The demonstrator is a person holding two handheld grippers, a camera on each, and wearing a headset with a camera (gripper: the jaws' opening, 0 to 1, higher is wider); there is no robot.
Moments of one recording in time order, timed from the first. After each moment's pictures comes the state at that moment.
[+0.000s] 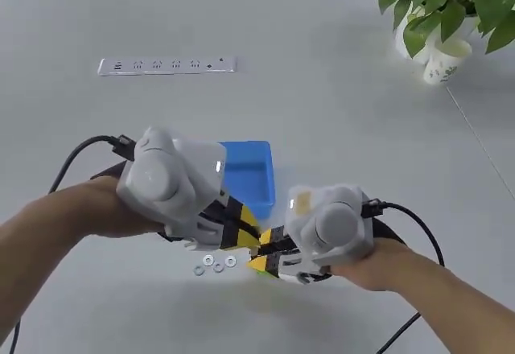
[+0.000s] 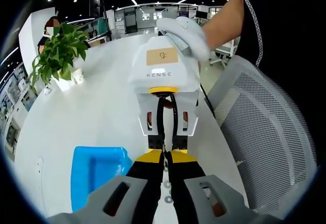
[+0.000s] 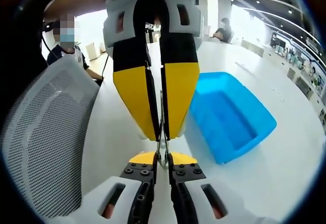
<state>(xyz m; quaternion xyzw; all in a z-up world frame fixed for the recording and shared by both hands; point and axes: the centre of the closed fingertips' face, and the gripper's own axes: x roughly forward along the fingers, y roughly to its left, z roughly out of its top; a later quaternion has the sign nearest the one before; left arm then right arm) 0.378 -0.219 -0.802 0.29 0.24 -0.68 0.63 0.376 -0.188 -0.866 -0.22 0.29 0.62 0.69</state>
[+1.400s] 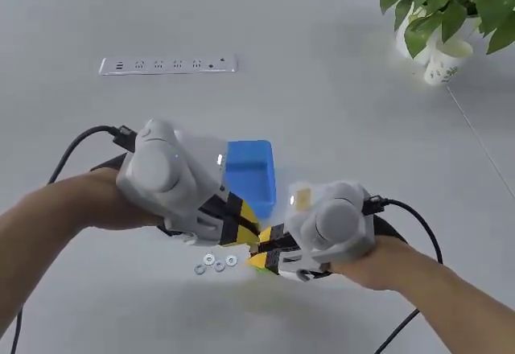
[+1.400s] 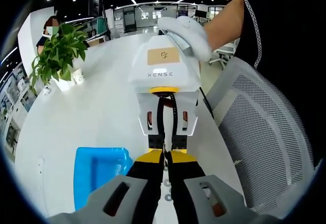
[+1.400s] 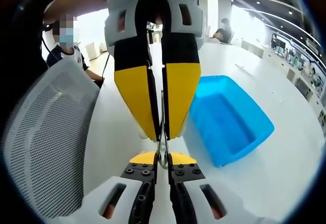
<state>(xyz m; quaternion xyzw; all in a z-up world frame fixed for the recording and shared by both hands) 0.378 -0.216 -0.793 0.29 0.24 -0.68 0.62 0.377 -0.186 -0.857 -0.23 0.29 0.62 0.69</state>
